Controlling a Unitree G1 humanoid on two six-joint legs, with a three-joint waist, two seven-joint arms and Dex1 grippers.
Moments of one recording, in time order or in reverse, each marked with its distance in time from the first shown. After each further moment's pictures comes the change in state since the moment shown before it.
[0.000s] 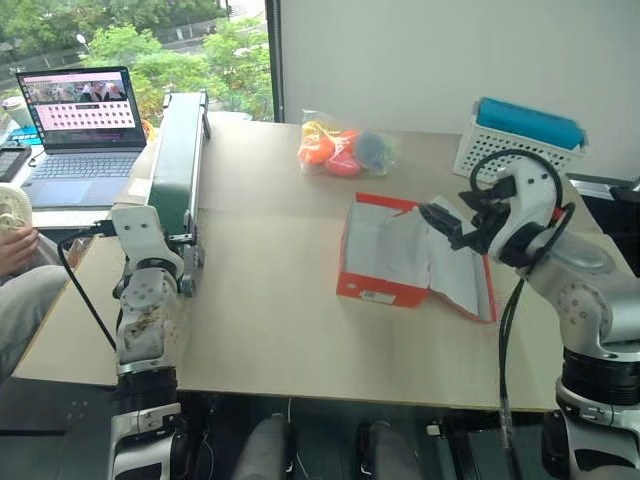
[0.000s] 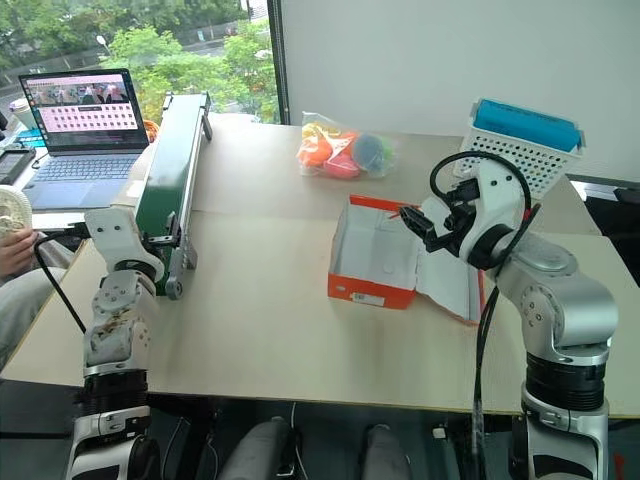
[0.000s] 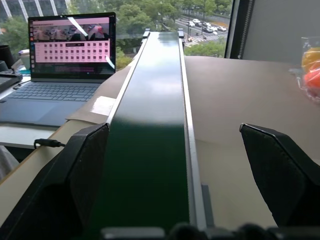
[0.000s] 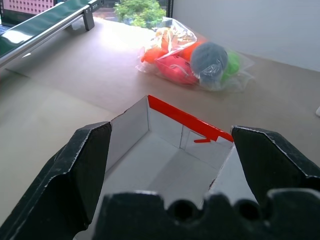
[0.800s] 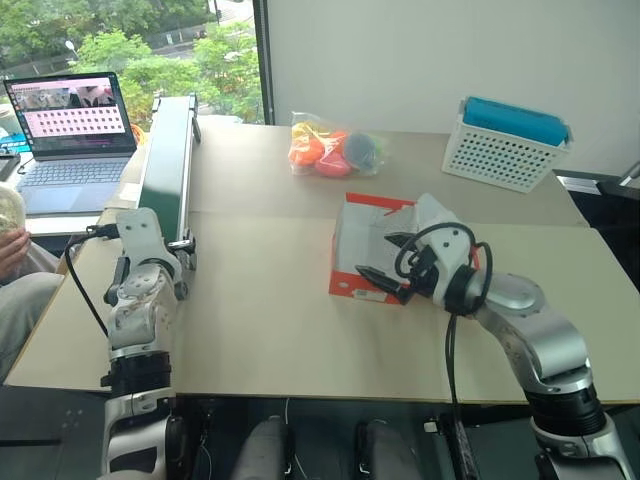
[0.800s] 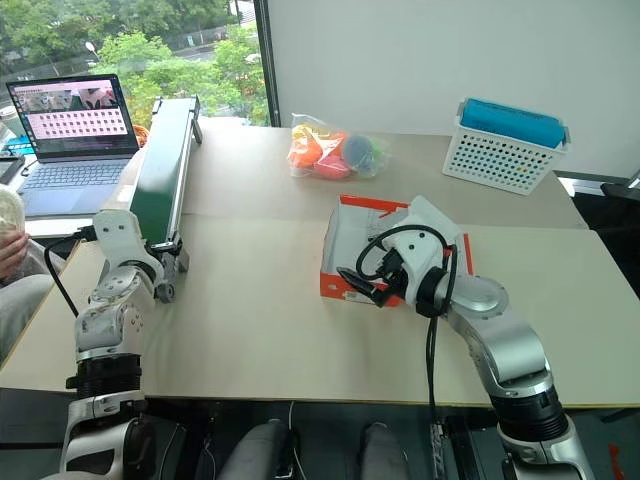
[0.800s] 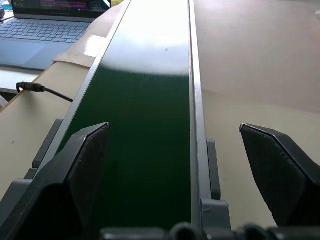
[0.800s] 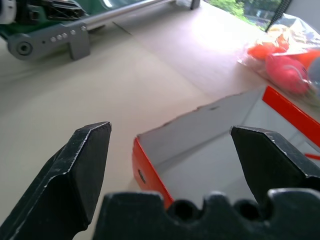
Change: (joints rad) left arm -0.087 0.040 0.043 0.084 -0.035 0.257 0.038; right arm 0.151 0.036 0.305 -0.083 -0.146 -0.315 0.241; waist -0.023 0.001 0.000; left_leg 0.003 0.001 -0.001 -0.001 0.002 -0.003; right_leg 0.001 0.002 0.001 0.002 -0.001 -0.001
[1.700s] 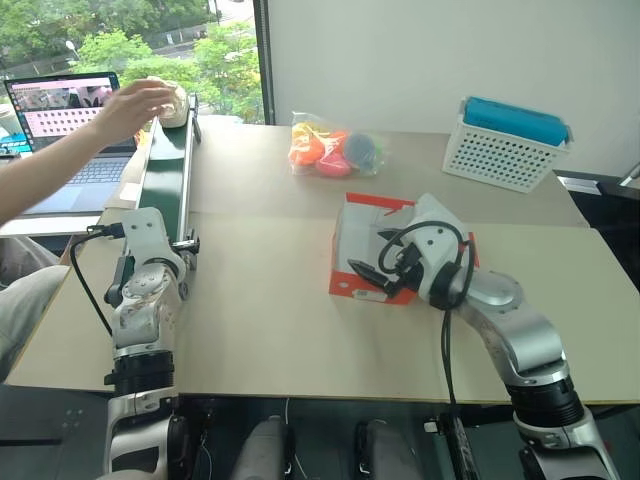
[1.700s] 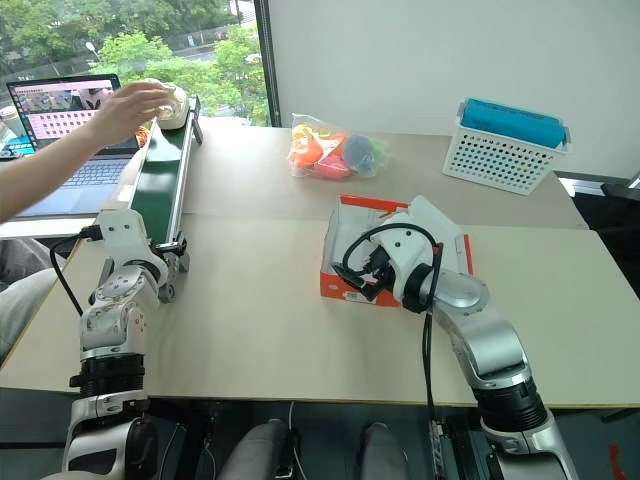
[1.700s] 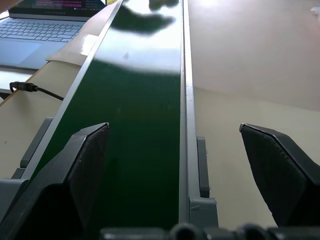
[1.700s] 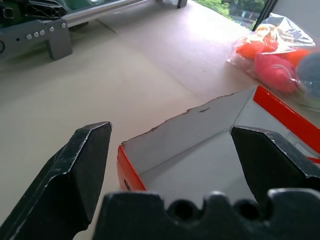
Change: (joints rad) left arm 0.003 -0.007 -0.025 0.000 0.001 0.004 0.002; right arm -0.022 0.065 0.040 0.081 -0.094 -0.019 -0.086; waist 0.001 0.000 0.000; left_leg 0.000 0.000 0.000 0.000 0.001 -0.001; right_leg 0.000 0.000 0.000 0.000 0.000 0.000
